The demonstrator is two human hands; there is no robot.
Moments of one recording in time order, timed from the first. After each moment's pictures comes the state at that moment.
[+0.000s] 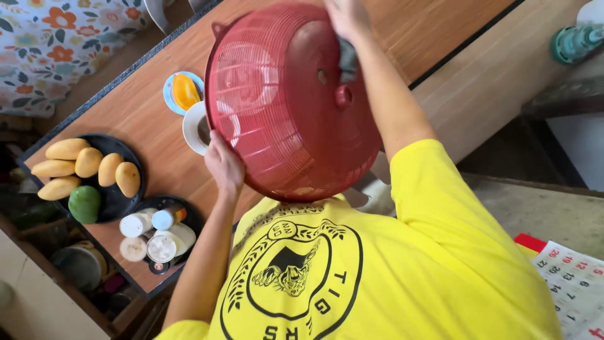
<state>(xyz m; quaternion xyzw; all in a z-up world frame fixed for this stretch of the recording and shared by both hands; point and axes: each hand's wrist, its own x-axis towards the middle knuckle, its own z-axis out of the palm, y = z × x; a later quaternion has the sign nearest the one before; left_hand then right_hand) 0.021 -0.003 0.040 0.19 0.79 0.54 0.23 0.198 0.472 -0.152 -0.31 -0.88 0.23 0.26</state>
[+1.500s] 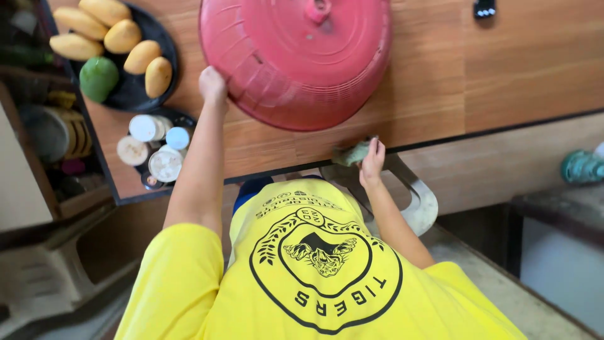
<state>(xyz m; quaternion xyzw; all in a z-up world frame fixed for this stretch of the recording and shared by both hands) -0.162 -0.063 -0.214 -0.05 0.88 0.47 0.10 0.283 0.134 -0.178 -0.63 -0.44 0.60 0.23</state>
